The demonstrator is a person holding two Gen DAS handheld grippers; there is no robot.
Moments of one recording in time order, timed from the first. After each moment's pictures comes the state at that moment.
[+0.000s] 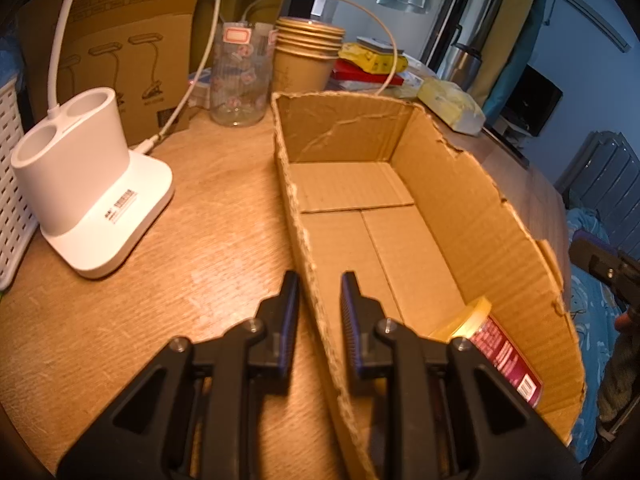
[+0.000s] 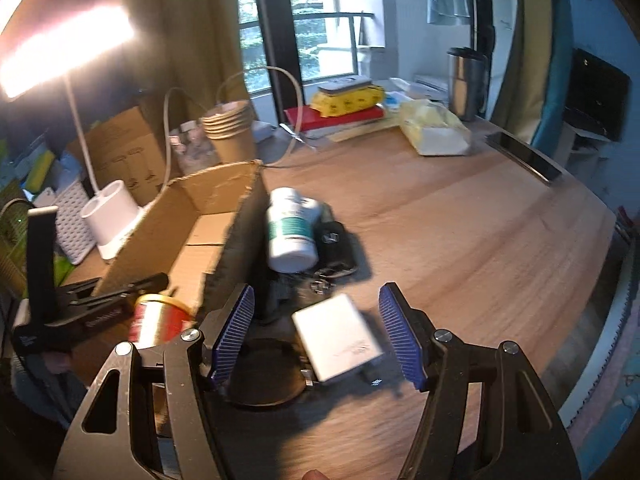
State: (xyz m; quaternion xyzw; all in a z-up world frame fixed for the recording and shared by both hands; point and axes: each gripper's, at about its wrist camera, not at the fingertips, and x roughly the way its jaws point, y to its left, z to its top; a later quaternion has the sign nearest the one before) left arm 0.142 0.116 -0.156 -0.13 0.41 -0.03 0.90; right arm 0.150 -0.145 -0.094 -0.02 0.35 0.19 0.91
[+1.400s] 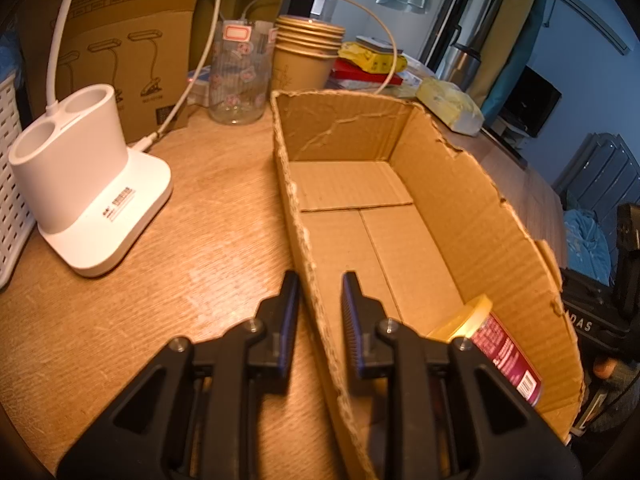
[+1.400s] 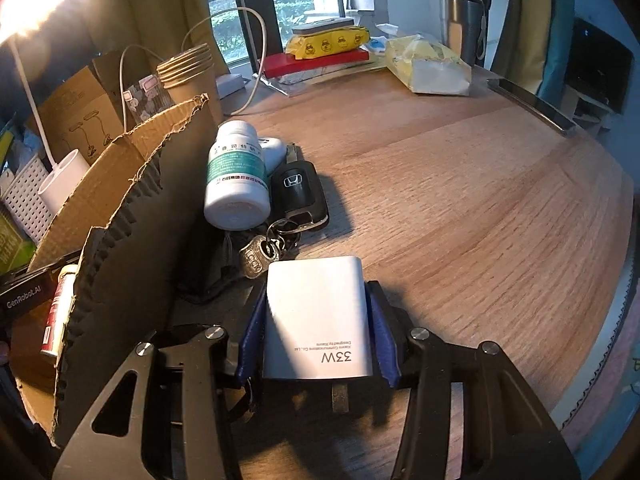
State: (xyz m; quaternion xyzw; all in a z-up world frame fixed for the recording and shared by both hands) left arm 0.142 0.117 -0.156 -0.13 0.41 -0.03 0.90; right arm 0.190 -0.148 -0.155 -0.02 0.41 0.18 0.89
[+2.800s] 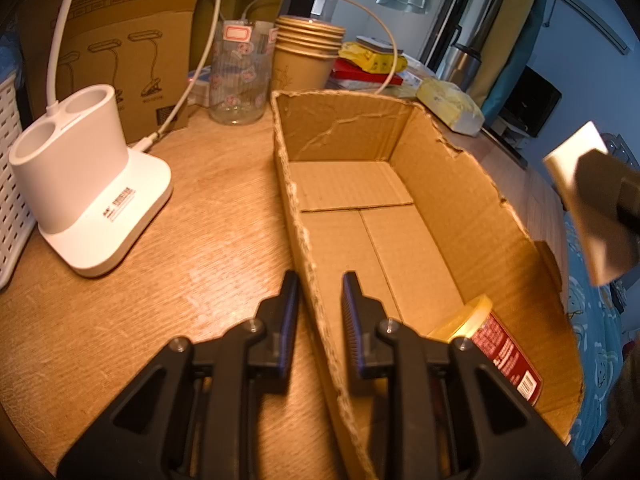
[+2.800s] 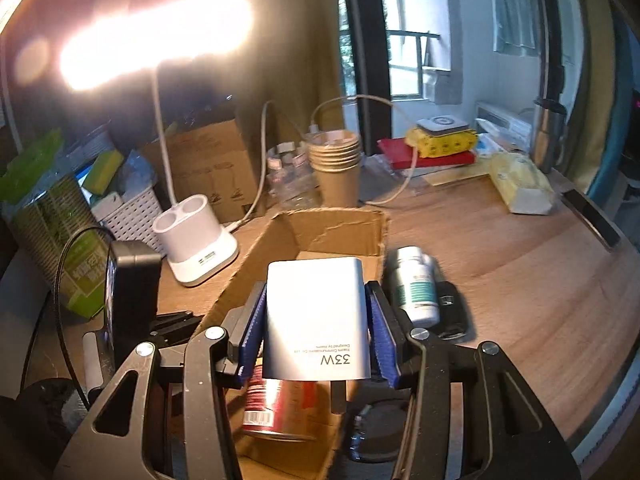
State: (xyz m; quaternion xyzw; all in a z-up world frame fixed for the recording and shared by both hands) left arm 0.143 0.117 -0.156 -0.13 0.41 -0.03 0.90; right arm 0.144 -0.054 -0.057 -0.04 0.32 0.30 0.90
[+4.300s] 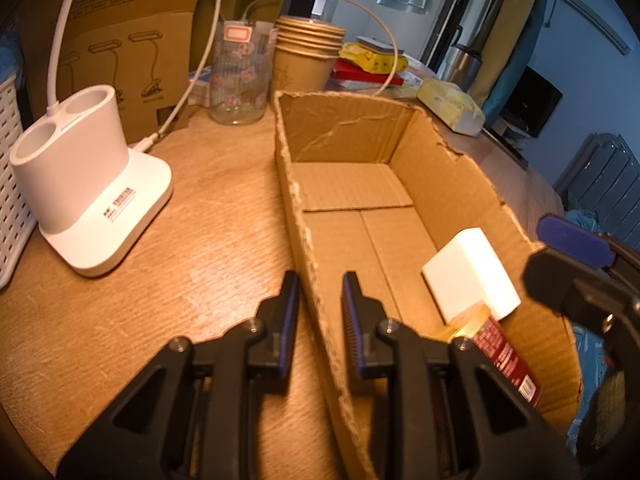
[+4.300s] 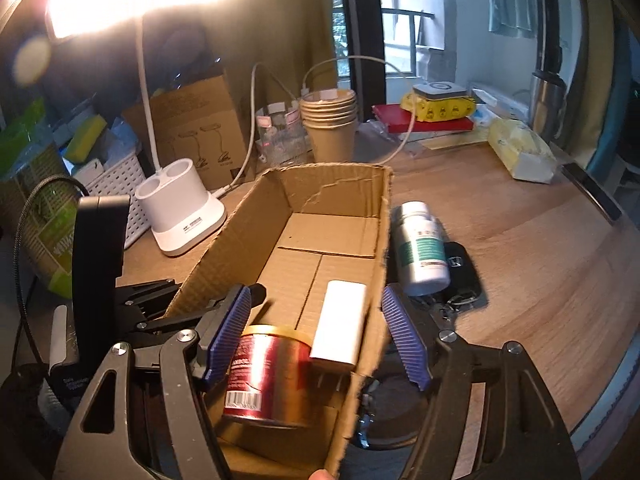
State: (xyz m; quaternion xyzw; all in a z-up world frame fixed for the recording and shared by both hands) left arm 0.143 0.117 -0.157 -0.13 0.41 -0.03 0.90; right arm 0.140 -0.054 -0.088 -0.05 0.35 0.28 0.89
